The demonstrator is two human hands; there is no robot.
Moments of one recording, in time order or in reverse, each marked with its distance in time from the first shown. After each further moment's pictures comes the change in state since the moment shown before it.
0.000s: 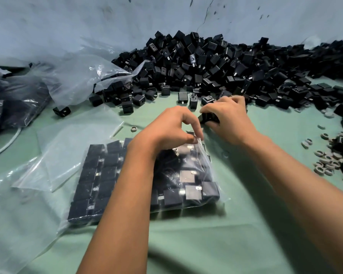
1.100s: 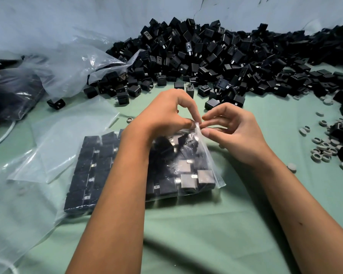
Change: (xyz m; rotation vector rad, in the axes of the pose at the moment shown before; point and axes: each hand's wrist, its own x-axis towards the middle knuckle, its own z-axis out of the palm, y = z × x) left_hand 0.002 0.006 -0.003 0.021 0.043 0.057; right_hand -0.072 -0.045 -0.030 1.171 0.019 0.288
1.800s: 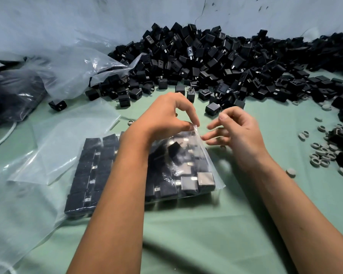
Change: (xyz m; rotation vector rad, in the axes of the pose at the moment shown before) left_hand -0.003 -0.002 -0.001 -0.050 0.032 -0.039; right_hand 0.004 0.000 0.009 0.175 0.256 0.191
